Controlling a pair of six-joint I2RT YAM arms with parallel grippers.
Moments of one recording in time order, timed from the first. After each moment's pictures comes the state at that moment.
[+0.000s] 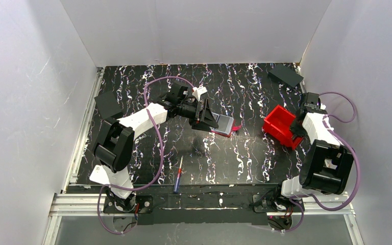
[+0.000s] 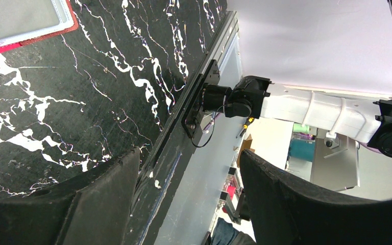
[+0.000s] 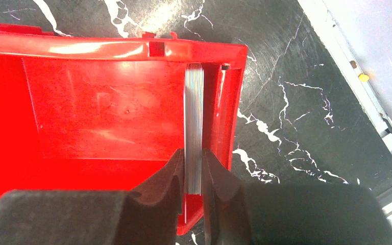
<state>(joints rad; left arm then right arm) -0.57 1.79 1.27 -0.24 0.95 -0.66 -0.24 1.45 0.96 -0.63 0.25 0.37</state>
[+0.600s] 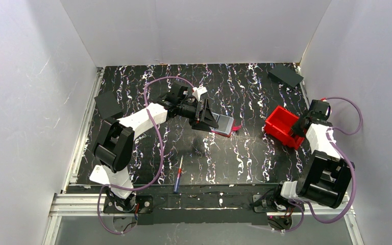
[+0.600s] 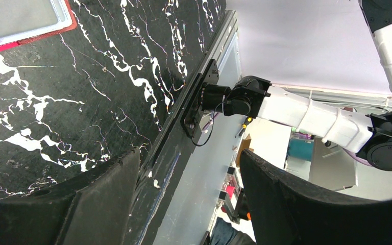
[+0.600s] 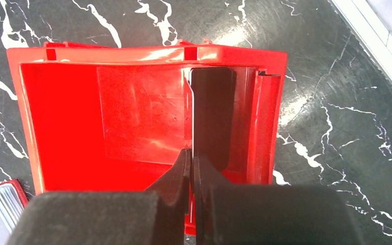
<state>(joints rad) -0.57 1.79 1.27 -0.24 0.95 -0.66 -0.35 1.33 0.82 -0.42 0.01 0.39</state>
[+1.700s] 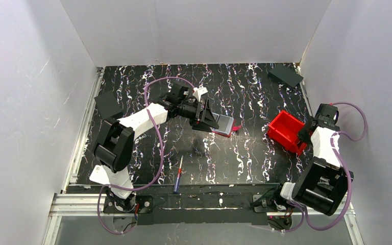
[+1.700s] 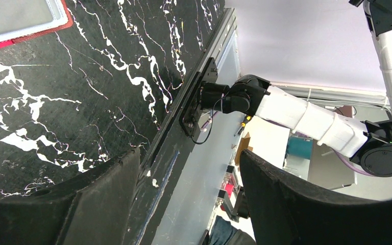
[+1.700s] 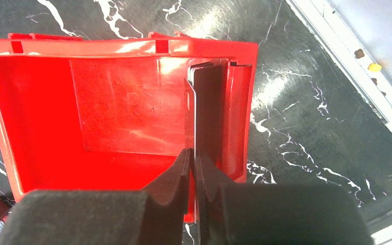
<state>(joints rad) -0.57 1.80 1.27 -0.24 0.96 -0.67 -0.44 1.26 0.82 -0.56 0.03 0.32</state>
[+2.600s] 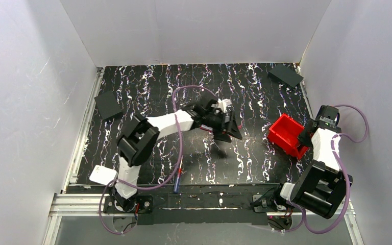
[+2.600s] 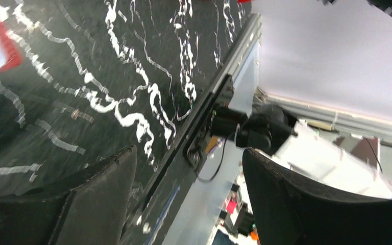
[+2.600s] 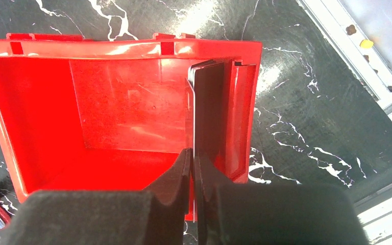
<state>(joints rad) -0.77 1.97 1.35 -0.11 0.79 -0.81 -0.45 1.23 0.82 -0.64 0.03 0.31</state>
